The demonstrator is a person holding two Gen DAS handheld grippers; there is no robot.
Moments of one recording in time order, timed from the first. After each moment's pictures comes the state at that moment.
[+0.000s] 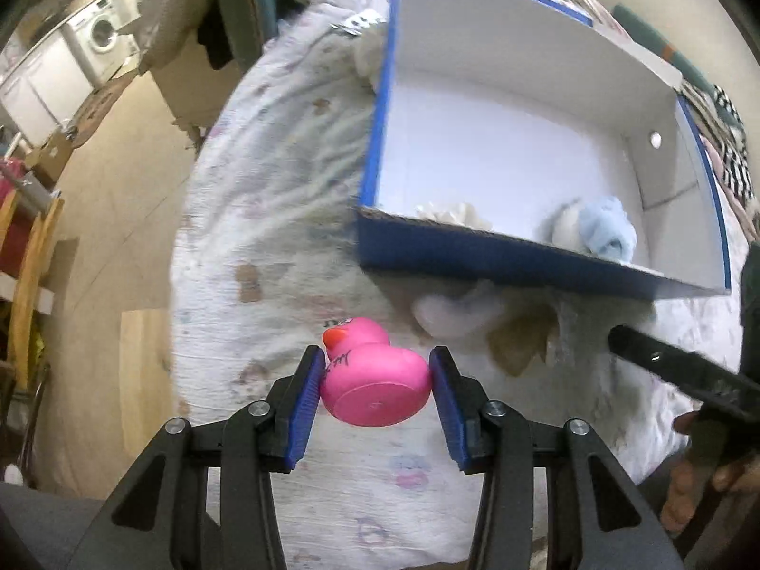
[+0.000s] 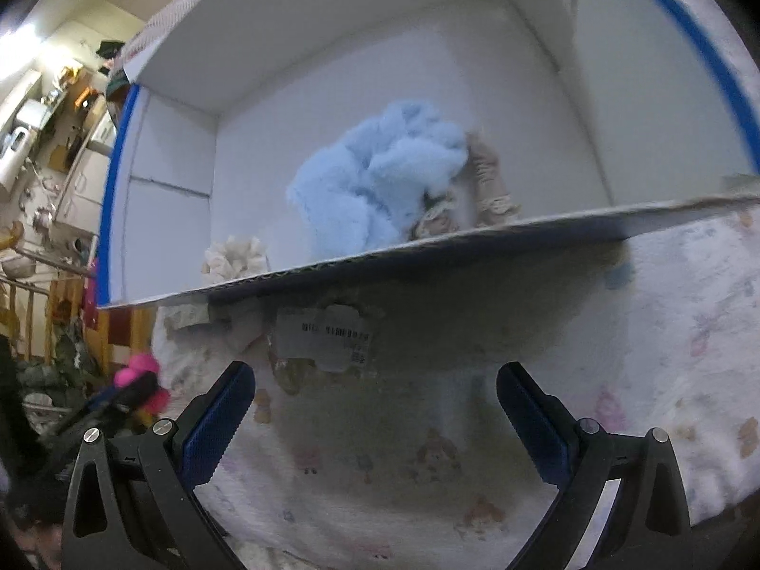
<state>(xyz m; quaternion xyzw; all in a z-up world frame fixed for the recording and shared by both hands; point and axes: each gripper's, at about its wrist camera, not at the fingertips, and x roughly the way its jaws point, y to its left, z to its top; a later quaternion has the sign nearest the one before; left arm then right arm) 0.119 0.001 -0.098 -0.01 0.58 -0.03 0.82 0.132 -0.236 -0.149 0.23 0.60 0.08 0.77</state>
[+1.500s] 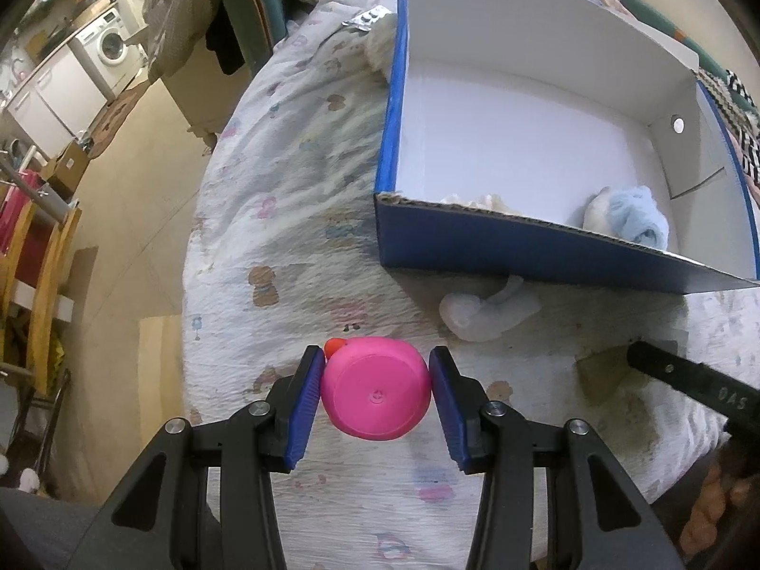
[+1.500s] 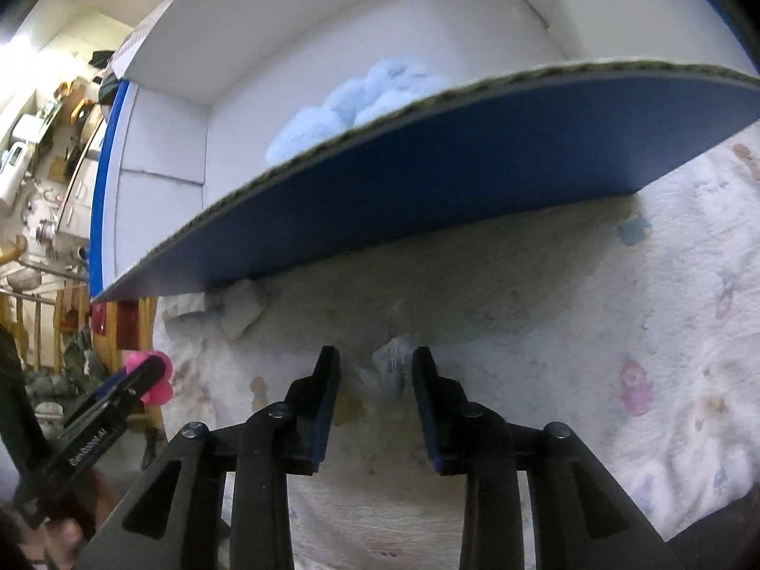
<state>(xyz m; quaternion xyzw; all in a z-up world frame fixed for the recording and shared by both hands) 0.123 -0.002 -0.115 0.03 0.57 -0.01 0.82 0.114 -0.234 -0.169 0.26 0.60 0.08 0.75</state>
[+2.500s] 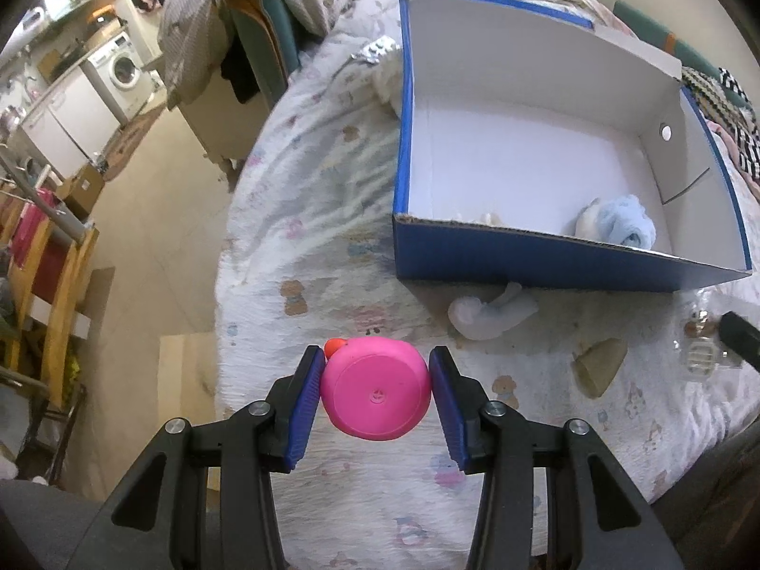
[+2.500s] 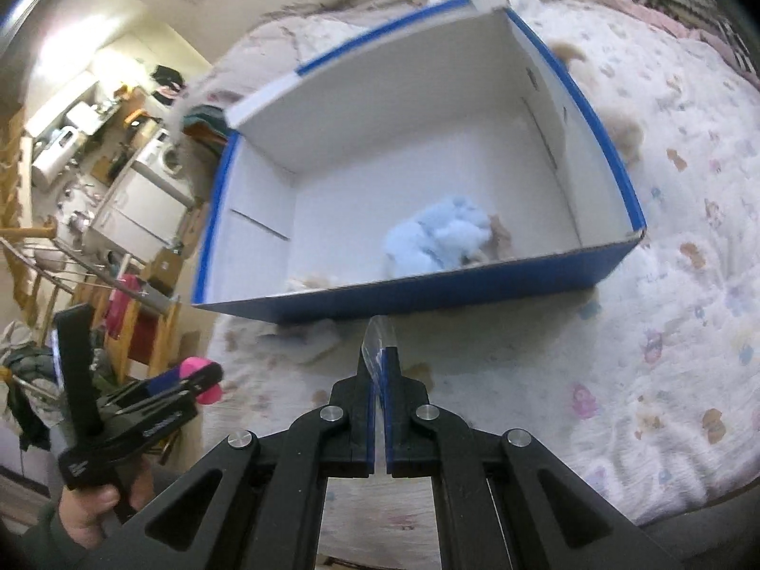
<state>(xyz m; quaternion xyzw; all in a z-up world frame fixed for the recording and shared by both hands) 0.104 0.000 -0.091 0.05 0.54 0.00 0.84 0.073 -0.247 -0.067 0.22 0.48 0.11 0.84</state>
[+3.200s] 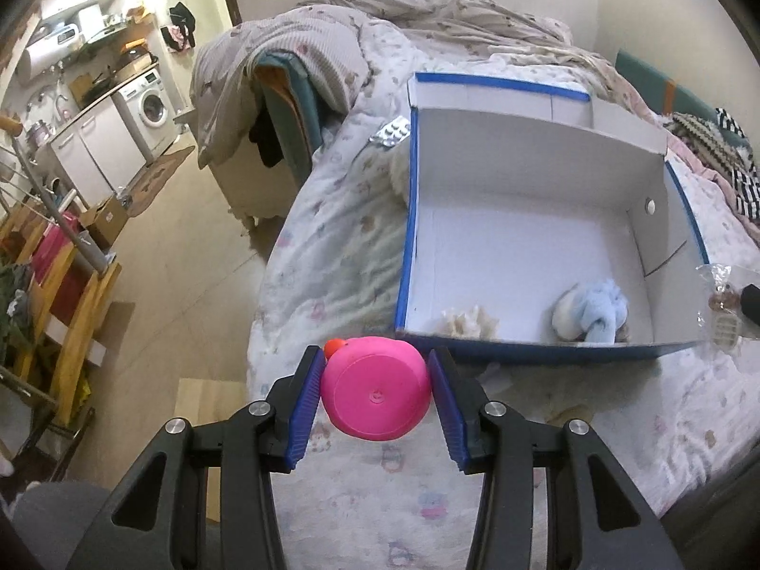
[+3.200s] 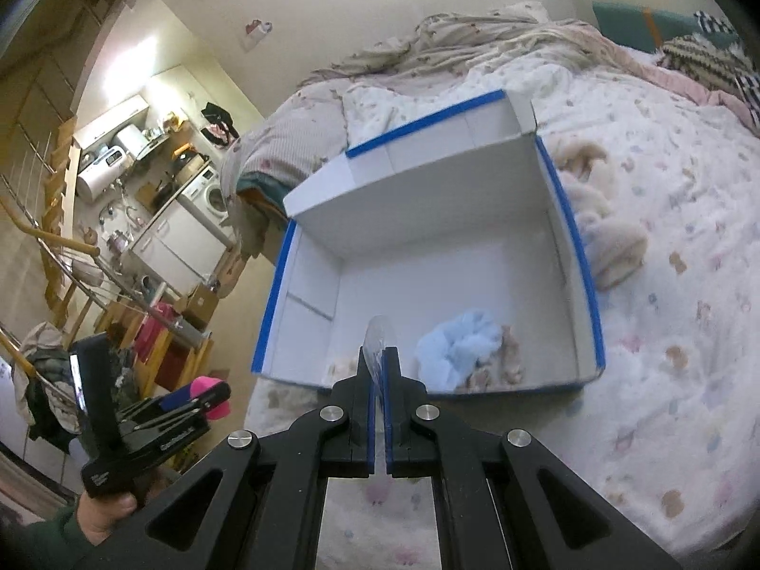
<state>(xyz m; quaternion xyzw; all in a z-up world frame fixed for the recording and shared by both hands) 0.097 -0.010 -0.028 0.04 0.45 0.03 0.89 0.081 -0.277 -0.003 0.22 0.39 0.15 0.88</state>
